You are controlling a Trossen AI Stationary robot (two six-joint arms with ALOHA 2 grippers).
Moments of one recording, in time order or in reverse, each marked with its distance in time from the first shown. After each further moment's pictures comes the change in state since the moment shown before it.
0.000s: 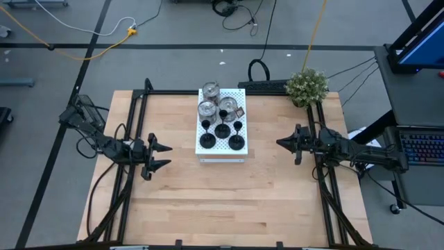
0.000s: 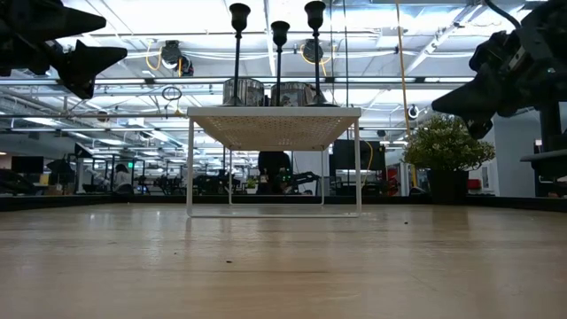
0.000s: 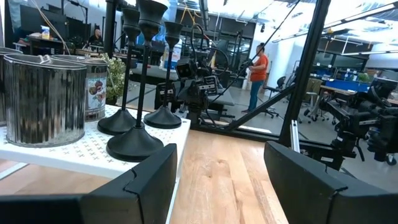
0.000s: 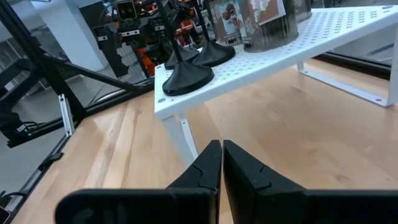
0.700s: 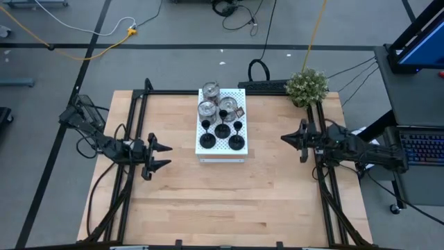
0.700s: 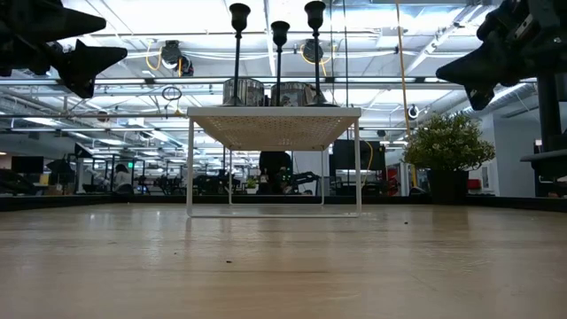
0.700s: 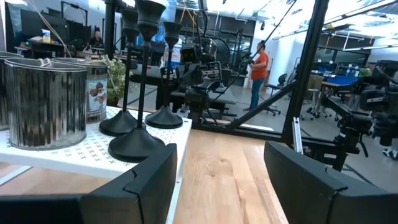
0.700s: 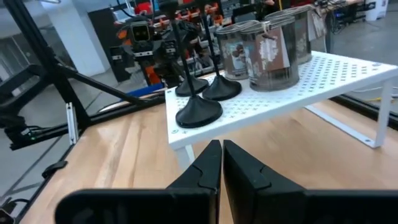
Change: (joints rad) left arm 0.000 0.000 0.000 -0.004 0.000 0.023; right arm 0.002 0.000 0.146 -0.076 0.005 -0.076
